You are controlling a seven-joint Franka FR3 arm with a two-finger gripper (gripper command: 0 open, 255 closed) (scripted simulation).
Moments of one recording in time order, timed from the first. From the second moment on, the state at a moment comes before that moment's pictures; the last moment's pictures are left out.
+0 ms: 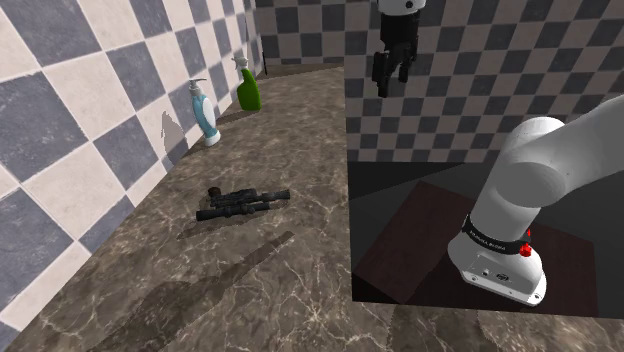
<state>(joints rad) -0.01 -0.78 0.07 -2.39 -0.07 1.61 0.12</state>
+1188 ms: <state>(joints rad) 0.11 -0.31 0.20 -2.28 0.02 1.97 0.11</state>
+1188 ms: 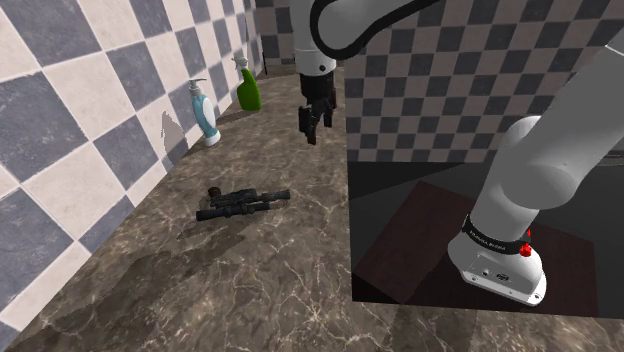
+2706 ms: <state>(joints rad) 0.25 0.28 0.33 -1.94 -0.06 2.21 0.13</state>
